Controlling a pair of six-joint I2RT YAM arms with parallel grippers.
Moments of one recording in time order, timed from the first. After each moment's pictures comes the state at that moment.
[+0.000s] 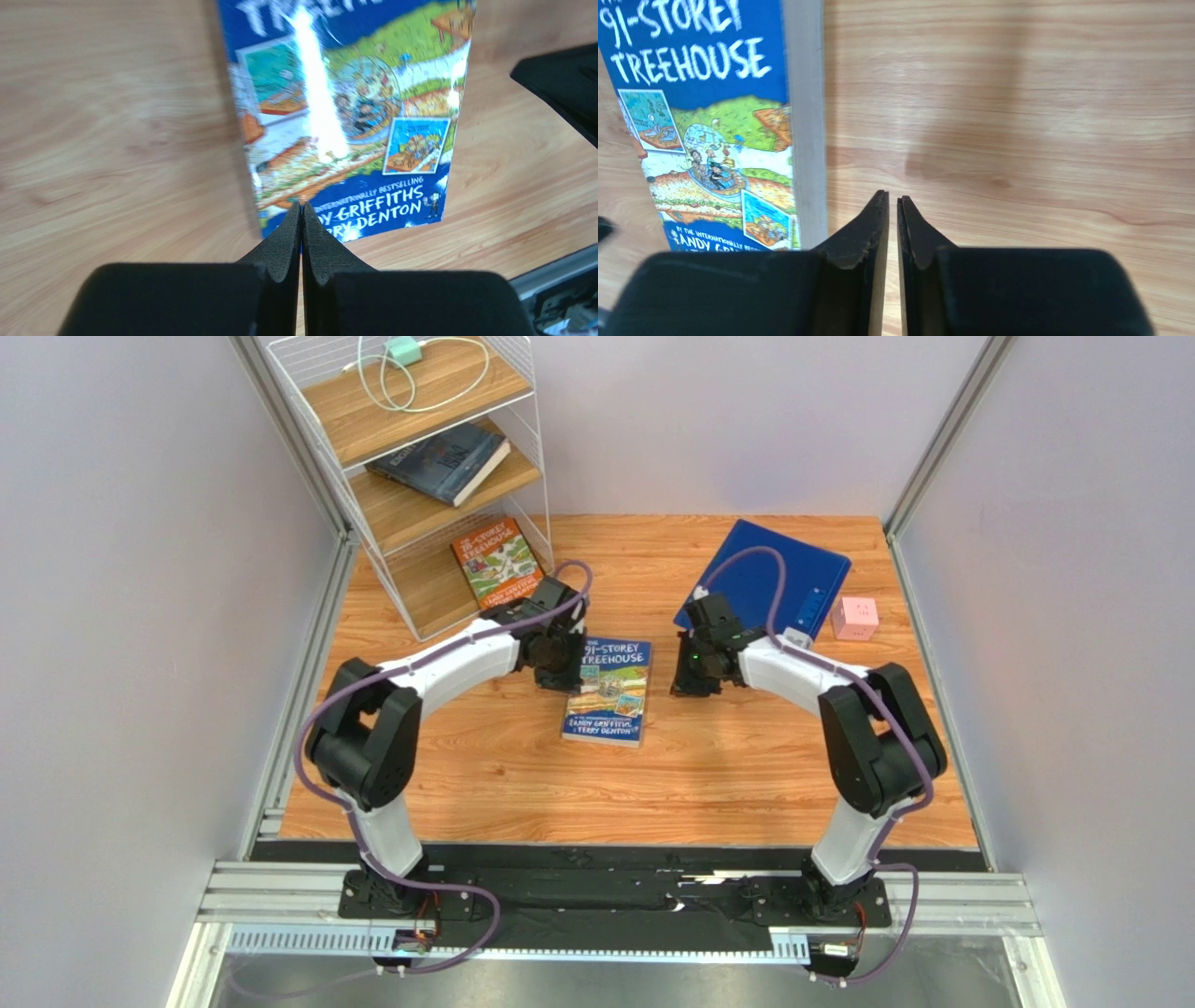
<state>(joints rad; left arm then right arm) -0.59 1.80 1.29 -0.56 0.10 -0.44 0.47 1.77 1.11 -0.37 -0.03 0.58</state>
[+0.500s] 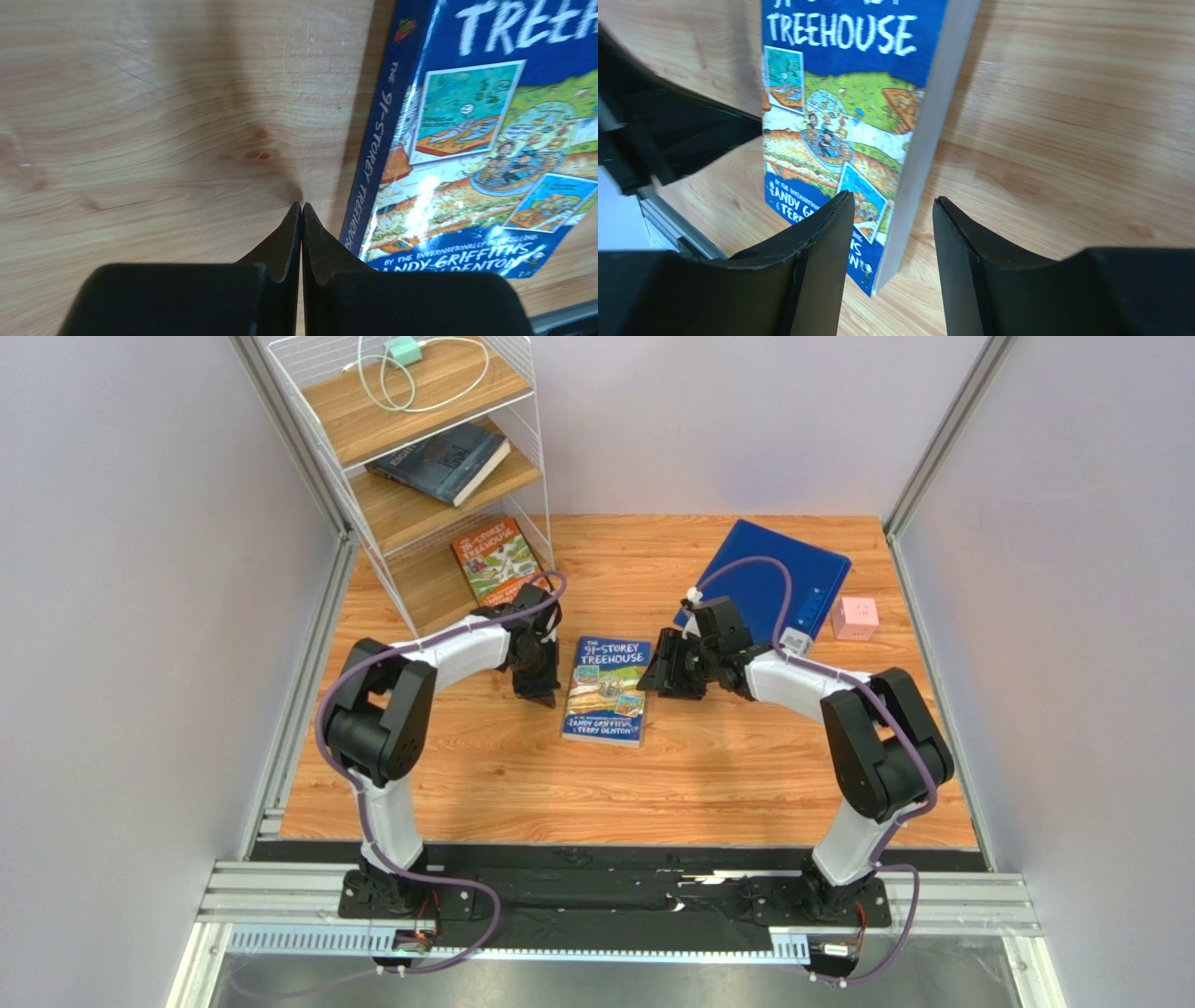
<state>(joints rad) -0.47 1.87 1.25 -0.57 0.10 -0.47 0.43 1.72 0.98 -0.11 -0.34 0.60</state>
